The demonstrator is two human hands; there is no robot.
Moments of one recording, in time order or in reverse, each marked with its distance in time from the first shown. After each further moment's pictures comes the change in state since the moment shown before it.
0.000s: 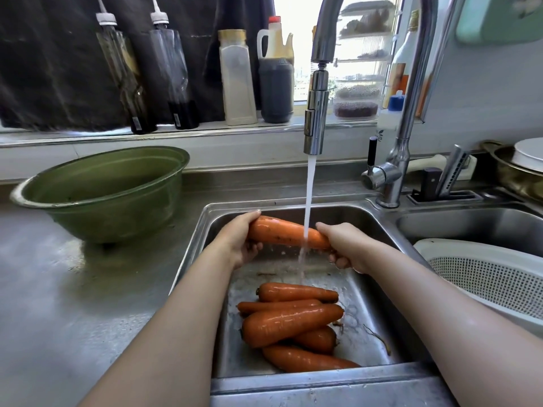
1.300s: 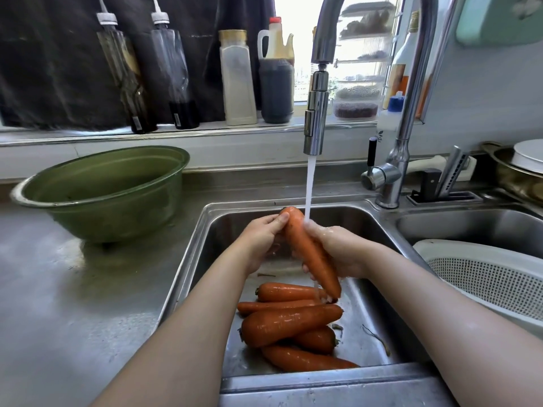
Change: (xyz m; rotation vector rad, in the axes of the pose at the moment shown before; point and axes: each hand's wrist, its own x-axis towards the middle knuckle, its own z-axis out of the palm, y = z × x) left_hand -0.008 -0.016 0.025 0.213 -0.241 0.289; right_hand -0.008 0.000 0.006 0.271 -0.405 -0.043
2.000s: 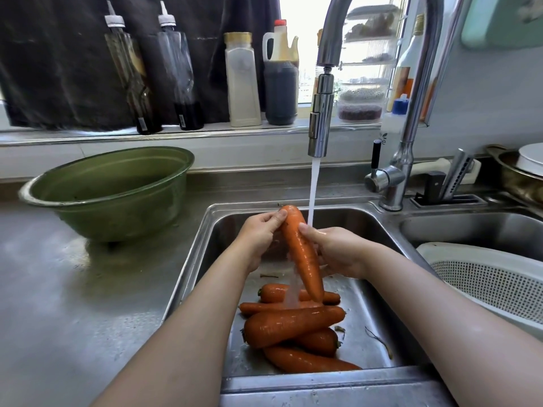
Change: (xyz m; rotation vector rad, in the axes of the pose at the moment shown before) left_hand 0.005 0.000 -0.005 -0.032 0.111 0.052; right_hand -0.004 -0.005 0.003 -0.143 -0.058 -0.030
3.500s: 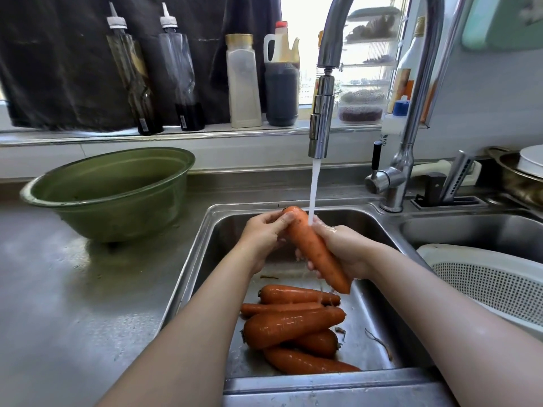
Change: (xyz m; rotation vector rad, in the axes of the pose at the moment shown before) left_hand -0.008 0.006 0.009 -0.062 0.002 -0.006; right_hand -0.001 -0.002 -0.004 0.148 0.047 0.068
